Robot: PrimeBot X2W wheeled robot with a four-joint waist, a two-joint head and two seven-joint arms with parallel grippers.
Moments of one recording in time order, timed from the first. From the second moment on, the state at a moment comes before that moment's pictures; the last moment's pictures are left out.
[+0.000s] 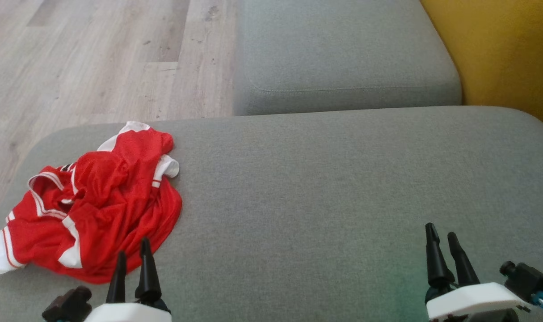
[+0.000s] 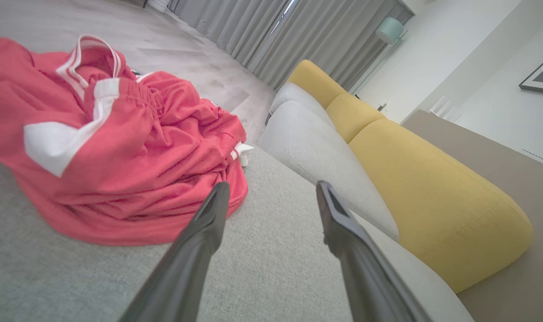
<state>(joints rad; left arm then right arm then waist) 0.11 0.04 -0.10 0.19 -0.72 -0.07 -0.10 0.12 -0.04 0.06 0.22 0.69 0.13 -0.10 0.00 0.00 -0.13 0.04</state>
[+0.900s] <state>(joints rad) 0.17 0.05 -0.16 0.15 -0.38 -0.06 -0.17 0.18 -0.04 0.09 0.18 0.28 0.13 -0.17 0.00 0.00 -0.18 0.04</state>
